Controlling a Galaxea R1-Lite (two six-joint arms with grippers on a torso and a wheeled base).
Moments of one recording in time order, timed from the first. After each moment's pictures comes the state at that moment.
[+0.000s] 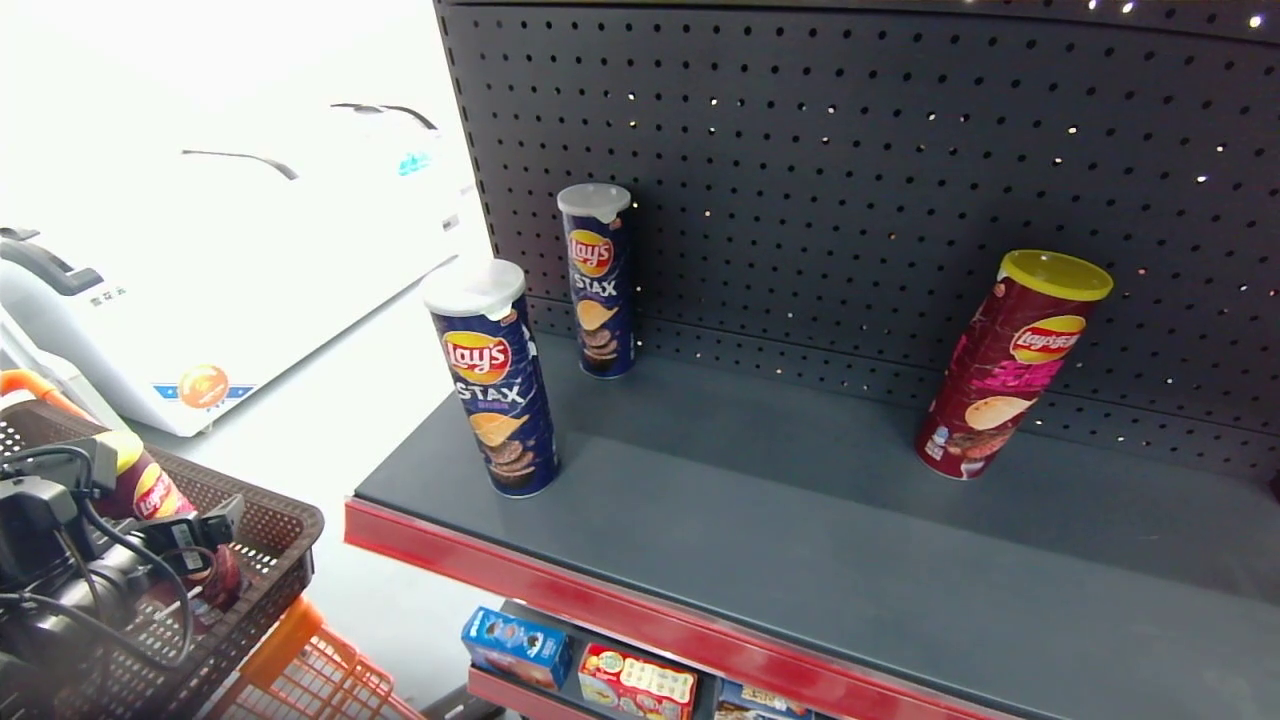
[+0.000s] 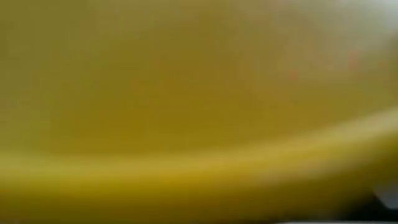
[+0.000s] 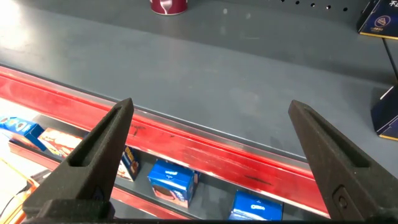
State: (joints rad) left arm 0.40 1.92 -0.28 -1.36 0.03 -0.01; right arm 0.00 0.01 0.00 0.00 0.03 -0.01
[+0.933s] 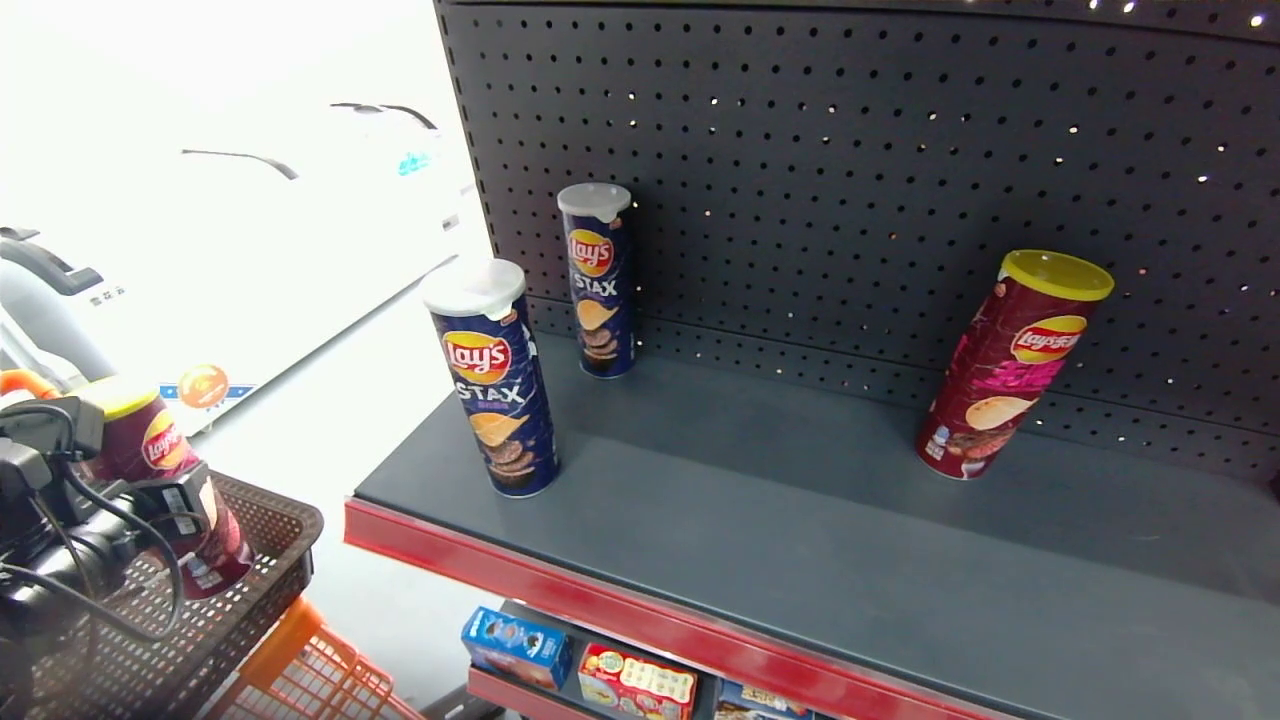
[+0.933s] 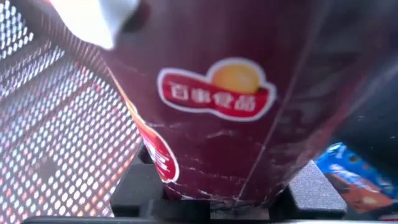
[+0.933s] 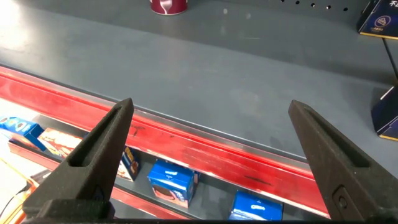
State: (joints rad) left arm 0.38 1.79 -0.36 -1.25 -0.02 0.00; right arm 0.00 0.01 0.00 0.00 0.03 -0.01
